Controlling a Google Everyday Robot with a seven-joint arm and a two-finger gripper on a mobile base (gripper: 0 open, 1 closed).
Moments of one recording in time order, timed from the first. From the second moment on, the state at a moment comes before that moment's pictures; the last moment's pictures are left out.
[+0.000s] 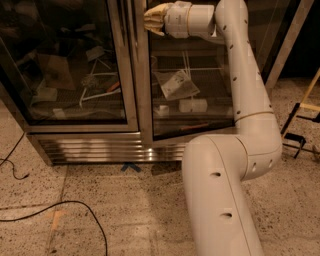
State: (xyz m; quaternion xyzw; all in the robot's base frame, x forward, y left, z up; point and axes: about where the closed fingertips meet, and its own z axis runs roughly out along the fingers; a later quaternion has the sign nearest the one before) arm 0.849 0.021 0.980 -0.73 0.09 -0.18 0.66
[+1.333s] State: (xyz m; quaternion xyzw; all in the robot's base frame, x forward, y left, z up) arm 0.859 0.020 0.971 -0.73 0.09 -0.18 0.66
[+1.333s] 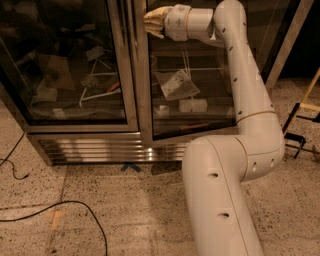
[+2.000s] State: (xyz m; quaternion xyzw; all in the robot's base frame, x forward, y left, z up) arm 0.854 0.022 0.965 -0.73 0.09 -0.18 0.66
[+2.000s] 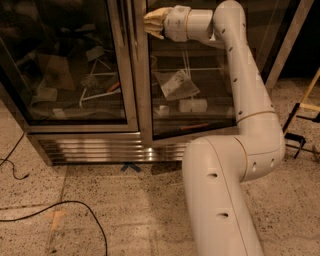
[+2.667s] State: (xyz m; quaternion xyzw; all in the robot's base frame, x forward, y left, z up) arm 0.856 0.023 0.962 -0.72 0.09 -0.18 0.66
